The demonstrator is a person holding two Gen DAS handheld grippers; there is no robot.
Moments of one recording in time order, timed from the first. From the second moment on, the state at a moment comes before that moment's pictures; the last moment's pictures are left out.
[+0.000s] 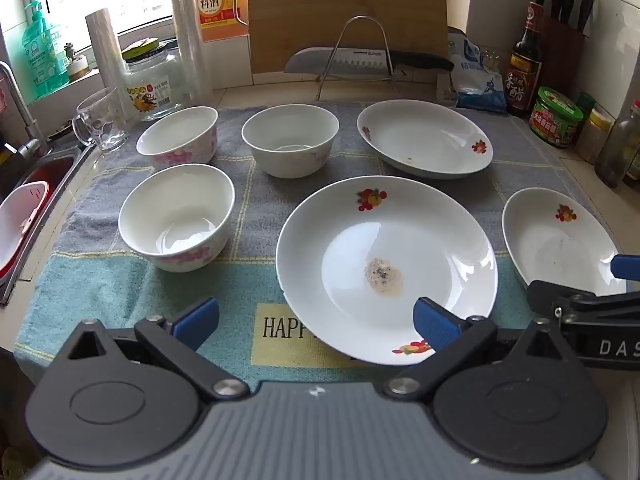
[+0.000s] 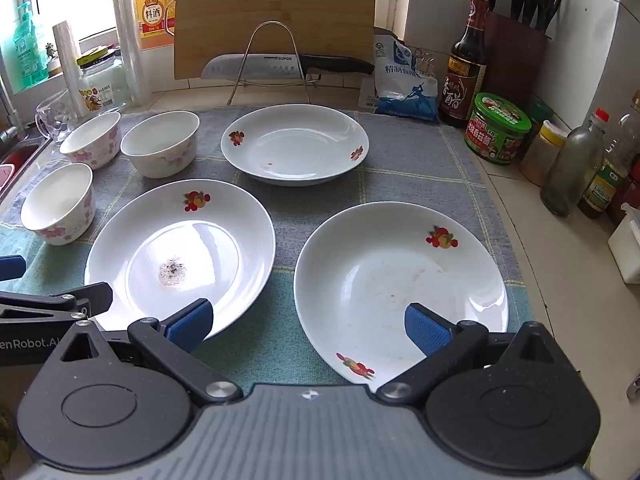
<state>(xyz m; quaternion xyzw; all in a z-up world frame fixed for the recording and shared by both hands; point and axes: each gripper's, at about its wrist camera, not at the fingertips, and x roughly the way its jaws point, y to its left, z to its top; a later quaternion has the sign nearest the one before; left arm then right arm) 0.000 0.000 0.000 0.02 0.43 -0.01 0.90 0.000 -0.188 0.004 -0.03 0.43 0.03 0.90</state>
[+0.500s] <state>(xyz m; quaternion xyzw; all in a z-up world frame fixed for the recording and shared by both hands) -0.002 -0.004 0.004 0.03 0.42 -0.01 0.91 -0.004 -0.186 0.006 -0.03 0.43 0.03 0.90</state>
